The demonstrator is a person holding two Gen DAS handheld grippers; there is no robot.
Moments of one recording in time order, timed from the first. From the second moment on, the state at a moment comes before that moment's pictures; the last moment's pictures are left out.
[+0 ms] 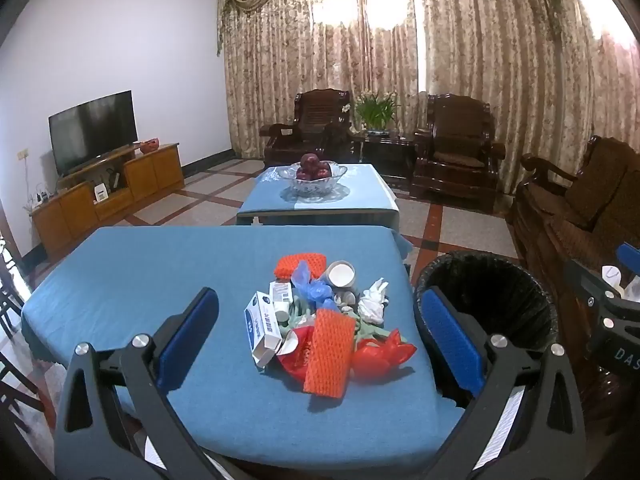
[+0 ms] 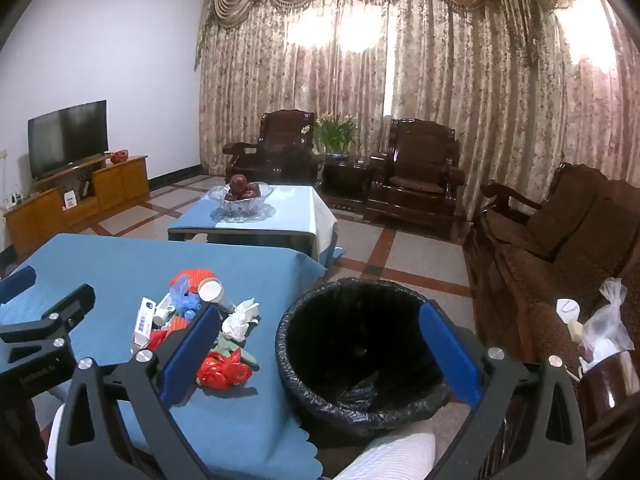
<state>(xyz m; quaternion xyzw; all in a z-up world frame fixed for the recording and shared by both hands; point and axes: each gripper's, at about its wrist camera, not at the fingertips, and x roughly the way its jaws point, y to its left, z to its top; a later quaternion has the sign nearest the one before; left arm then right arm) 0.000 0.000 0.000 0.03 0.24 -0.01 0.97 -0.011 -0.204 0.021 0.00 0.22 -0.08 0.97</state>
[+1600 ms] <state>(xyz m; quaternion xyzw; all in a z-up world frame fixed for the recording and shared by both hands) 0.001 0.000 0.000 0.03 0.25 -0.01 0.97 -0.009 -0.204 0.018 0.00 0.22 -0.08 0.97</state>
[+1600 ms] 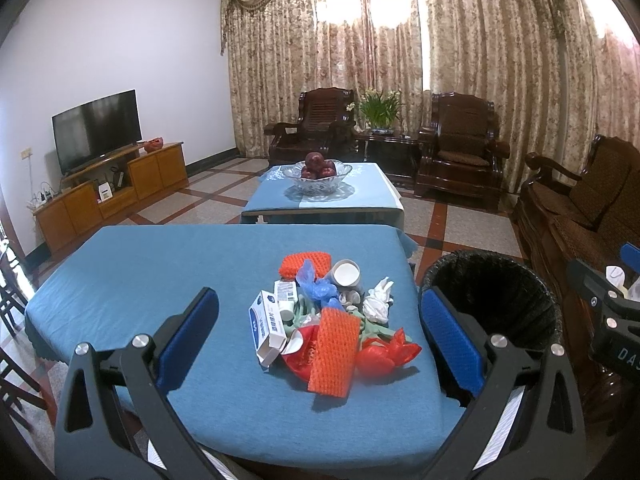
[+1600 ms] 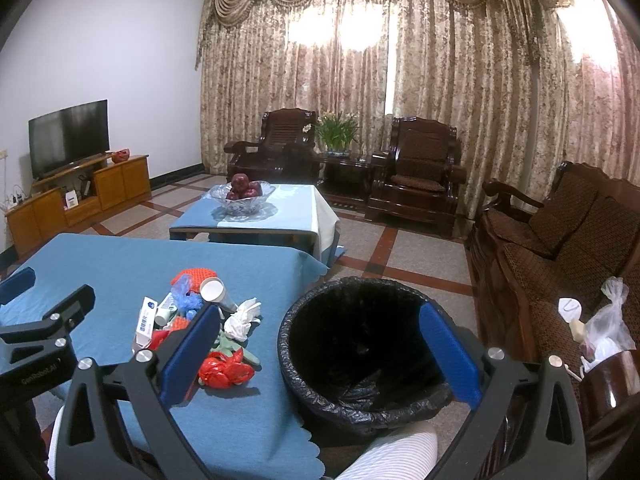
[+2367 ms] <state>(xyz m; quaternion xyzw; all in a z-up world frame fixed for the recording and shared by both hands) 0.001 0.000 0.000 0.03 0.25 -0.01 0.97 -0.004 -0.199 0.013 0.00 0.23 -0.07 0.97</state>
